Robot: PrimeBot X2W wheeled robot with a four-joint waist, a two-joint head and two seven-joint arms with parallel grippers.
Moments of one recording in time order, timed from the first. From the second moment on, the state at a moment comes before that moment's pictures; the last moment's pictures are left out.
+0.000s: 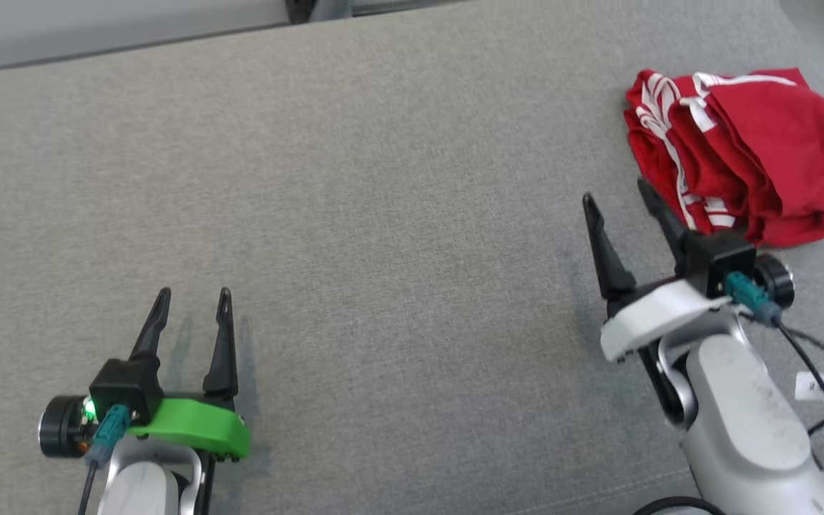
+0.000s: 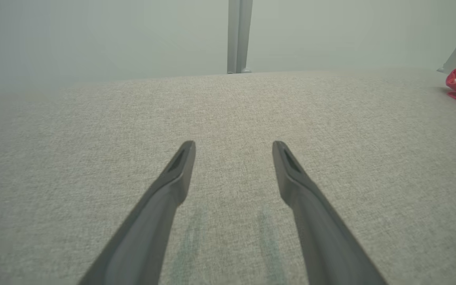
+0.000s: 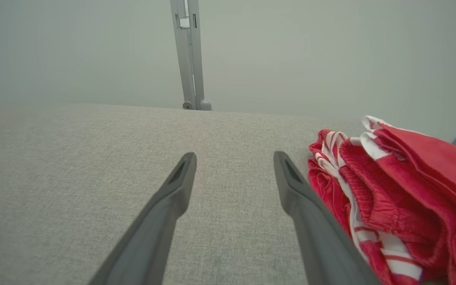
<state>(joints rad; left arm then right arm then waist) -0.18 0.05 -0.02 0.30 -0.09 -0.11 -0.26 -0.45 -0.10 0.14 0.42 0.11 0.13 -0.26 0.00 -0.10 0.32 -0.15</state>
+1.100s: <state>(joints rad) -0.03 0.05 -0.02 0.30 -0.14 -0.08 -0.26 -0.17 -0.05 0.07 0.37 0.14 0.13 -0.26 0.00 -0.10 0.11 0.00</state>
